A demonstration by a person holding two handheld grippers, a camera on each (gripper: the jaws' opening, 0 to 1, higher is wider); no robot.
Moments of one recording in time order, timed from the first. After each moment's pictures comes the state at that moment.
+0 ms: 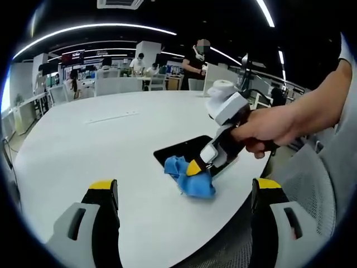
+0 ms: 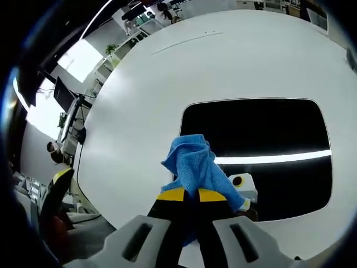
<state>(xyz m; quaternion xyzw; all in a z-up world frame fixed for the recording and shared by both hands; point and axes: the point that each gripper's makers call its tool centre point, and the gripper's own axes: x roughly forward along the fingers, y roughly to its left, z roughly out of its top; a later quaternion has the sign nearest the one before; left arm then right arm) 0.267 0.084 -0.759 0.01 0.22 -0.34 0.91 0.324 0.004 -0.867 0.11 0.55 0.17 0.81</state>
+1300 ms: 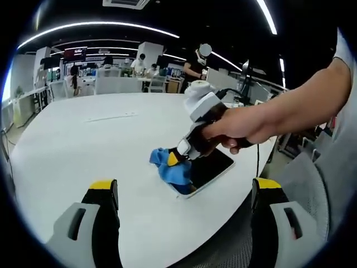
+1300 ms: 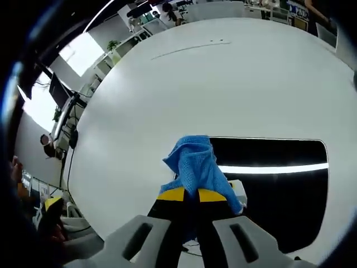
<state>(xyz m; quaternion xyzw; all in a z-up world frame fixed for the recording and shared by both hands) 0.267 0.082 -0.753 -0.02 0.22 -0.35 0.91 0.382 0.010 -0.865 0.07 0.53 0.17 0.83</state>
